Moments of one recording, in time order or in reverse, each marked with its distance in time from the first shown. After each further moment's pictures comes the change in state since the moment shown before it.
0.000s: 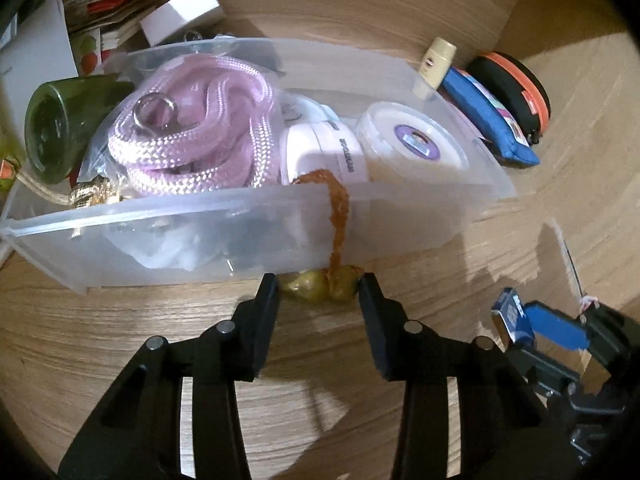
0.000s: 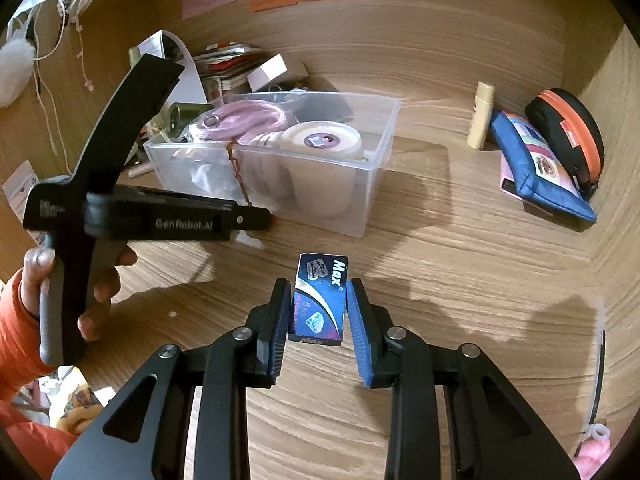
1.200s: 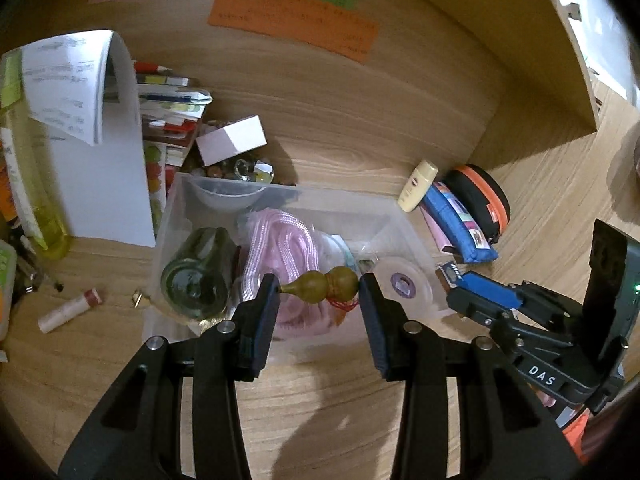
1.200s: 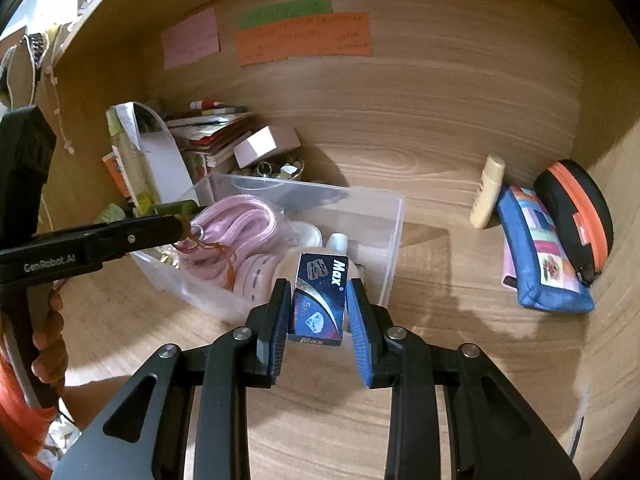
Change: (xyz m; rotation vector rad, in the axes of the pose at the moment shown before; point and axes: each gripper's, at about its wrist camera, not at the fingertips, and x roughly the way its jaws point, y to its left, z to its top) left arm -0.082 0.048 0.053 -0.057 -0.256 -0.103; right arm 0.008 0.002 0.088 0.023 -0.101 -0.025
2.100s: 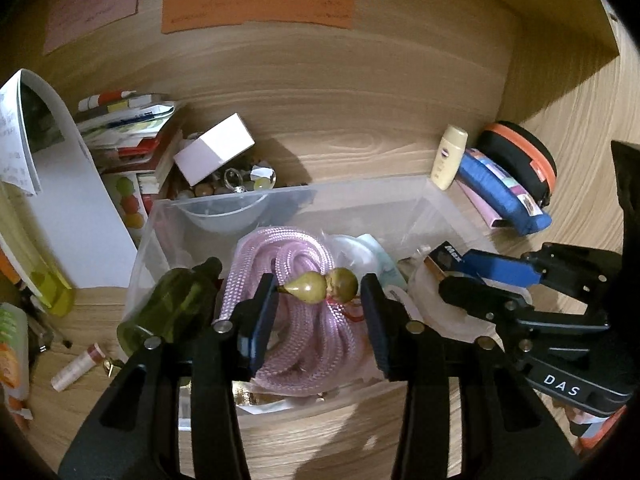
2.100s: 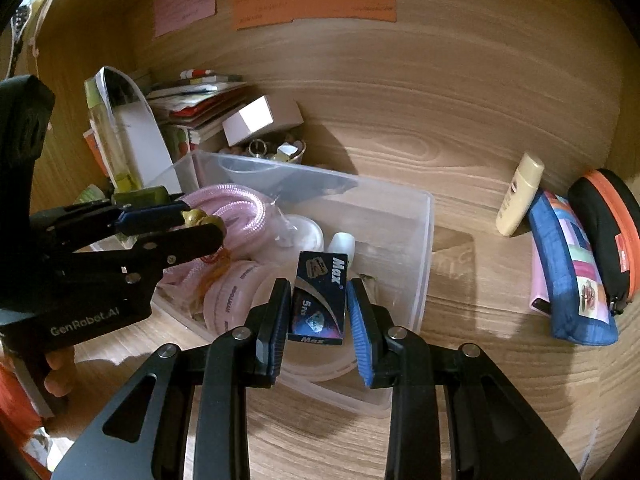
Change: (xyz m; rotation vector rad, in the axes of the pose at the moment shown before) left arm 0.055 -0.017 0.000 0.201 0.001 0.149; right arm 0.053 0.004 0.009 -0.047 0.060 -0.011
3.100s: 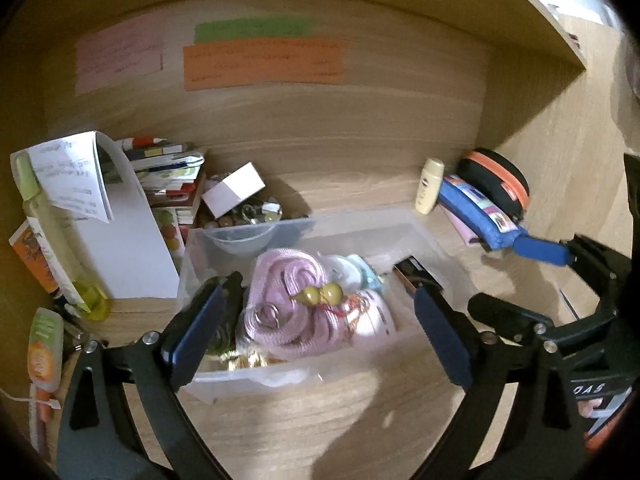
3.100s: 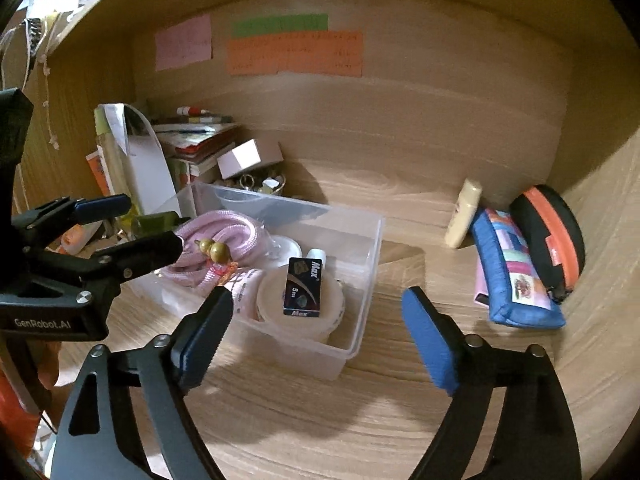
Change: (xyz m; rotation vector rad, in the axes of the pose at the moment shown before) left arm -0.068 -0.010 -0.002 0.030 -0.101 0.022; right arm -0.068 0.007 -0.009 0.011 -0.111 -0.100
